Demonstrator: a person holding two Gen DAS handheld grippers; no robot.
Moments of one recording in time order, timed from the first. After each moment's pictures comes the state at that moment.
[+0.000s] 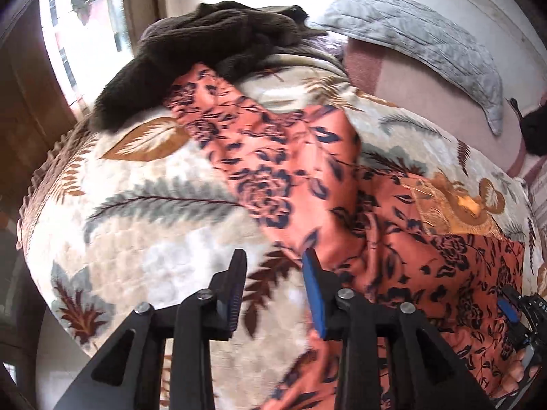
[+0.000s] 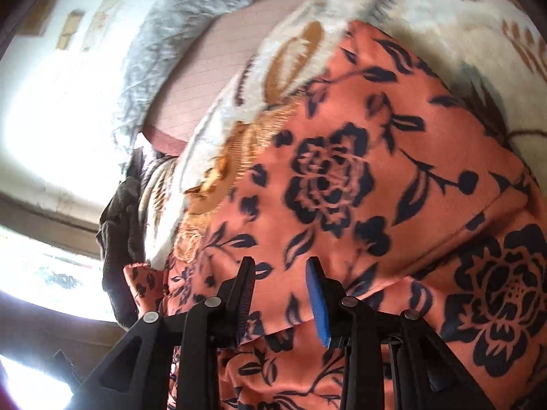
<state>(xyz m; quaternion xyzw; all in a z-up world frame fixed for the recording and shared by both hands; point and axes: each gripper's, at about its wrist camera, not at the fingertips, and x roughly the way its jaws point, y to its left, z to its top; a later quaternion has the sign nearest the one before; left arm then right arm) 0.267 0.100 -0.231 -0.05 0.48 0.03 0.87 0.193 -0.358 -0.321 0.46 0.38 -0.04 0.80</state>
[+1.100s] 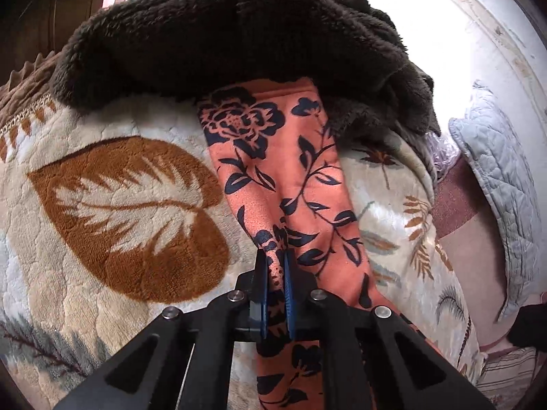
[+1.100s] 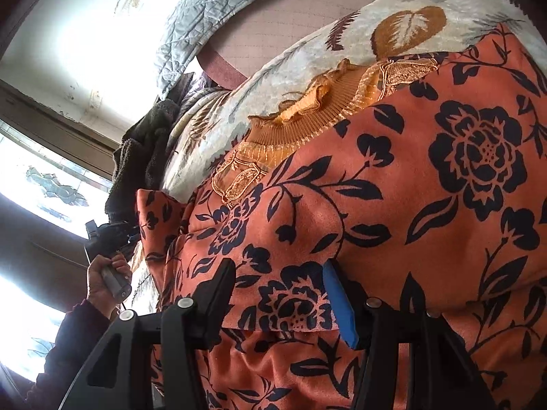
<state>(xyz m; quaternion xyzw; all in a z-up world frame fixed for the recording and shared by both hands) 0.471 0.217 -0.298 -0.30 0.43 0.08 0.85 0.247 -0.285 -0.323 0.36 0.43 0.07 0.82</state>
